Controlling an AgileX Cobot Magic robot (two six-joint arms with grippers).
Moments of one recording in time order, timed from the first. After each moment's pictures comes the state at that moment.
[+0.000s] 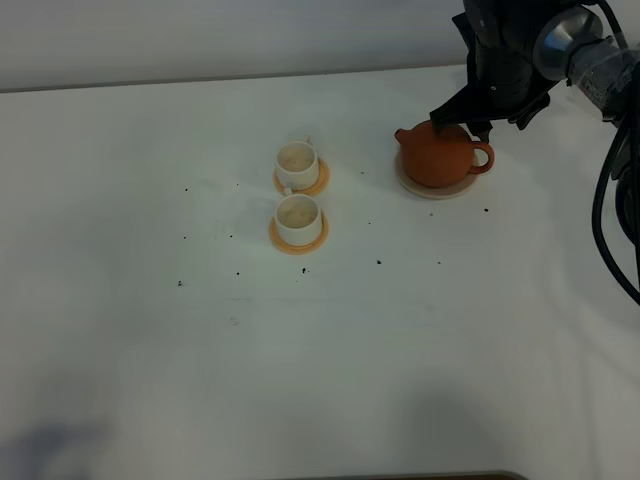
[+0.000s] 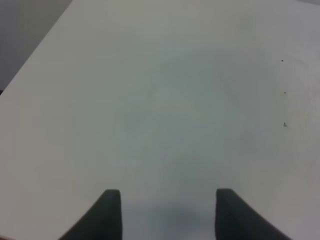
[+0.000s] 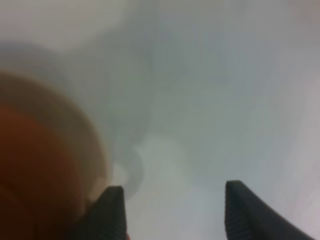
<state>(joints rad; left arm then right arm) 0.15 -0.01 -0.51 0.12 1.08 -0.13 0.47 2.49 -2.26 -0.26 1.19 0.05</state>
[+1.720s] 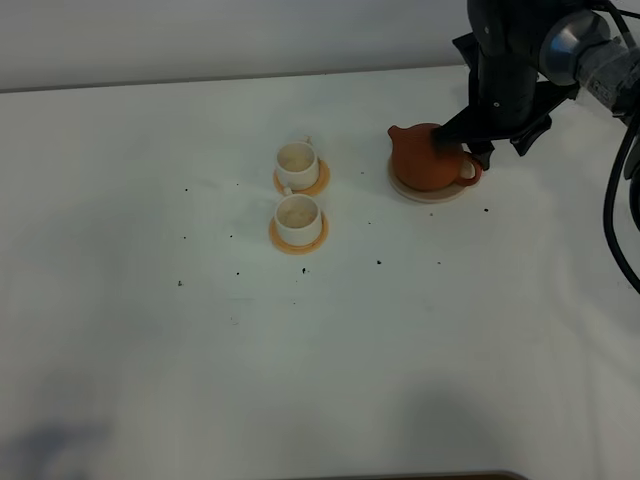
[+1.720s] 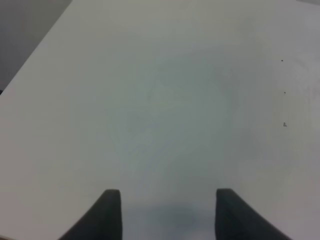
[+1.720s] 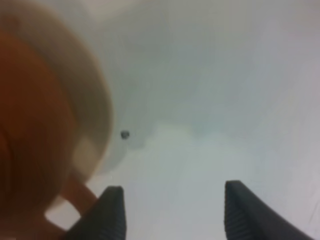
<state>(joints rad) 0.15 -0.01 -0.51 0.12 1.08 -0.13 0.47 2.44 -2.13 -0.19 1.22 0.02</state>
